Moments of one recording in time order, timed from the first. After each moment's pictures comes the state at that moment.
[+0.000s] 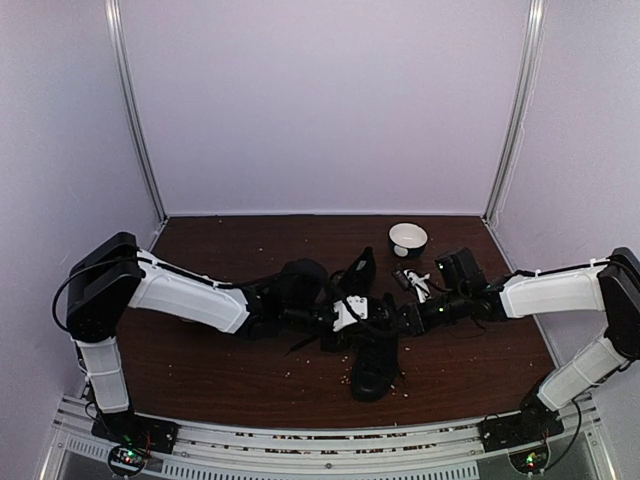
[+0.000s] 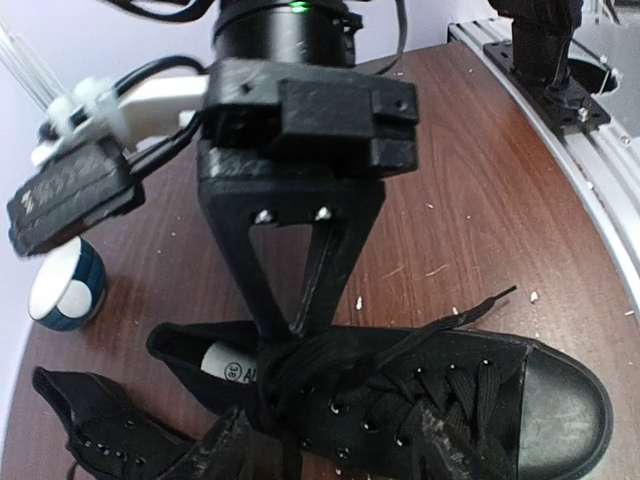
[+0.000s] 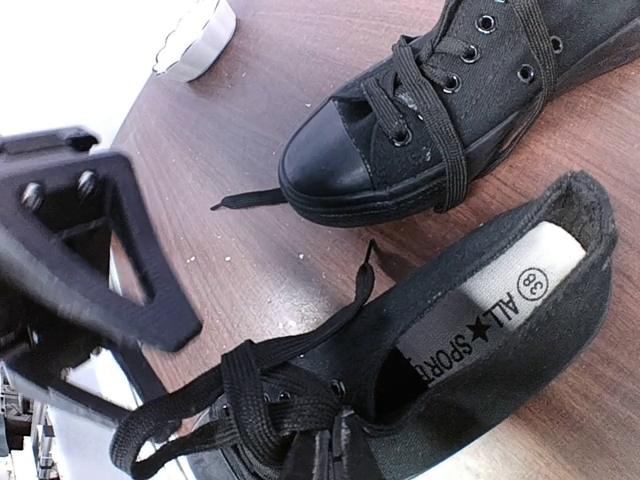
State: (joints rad) left arm -1.06 1.91 1.10 0.32 0.34 0.54; right arm 0.58 1.45 0.66 0.01 -0.58 0.28
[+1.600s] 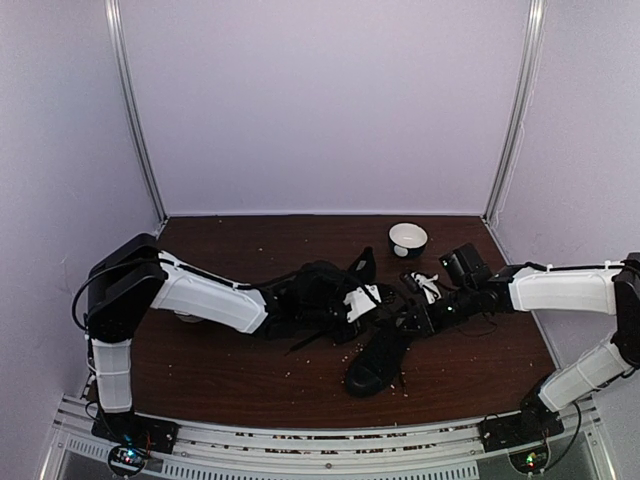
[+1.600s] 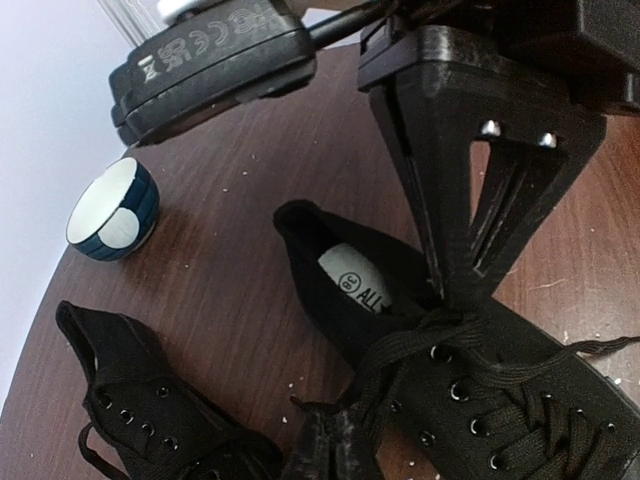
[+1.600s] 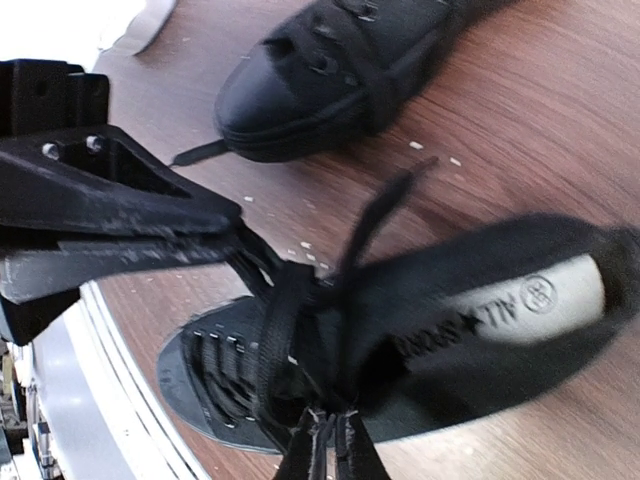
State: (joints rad) left arm -1.08 2.01 1.21 0.32 0.07 0.40; right arm 0.56 1.39 0.71 -0.27 -0.52 0.24
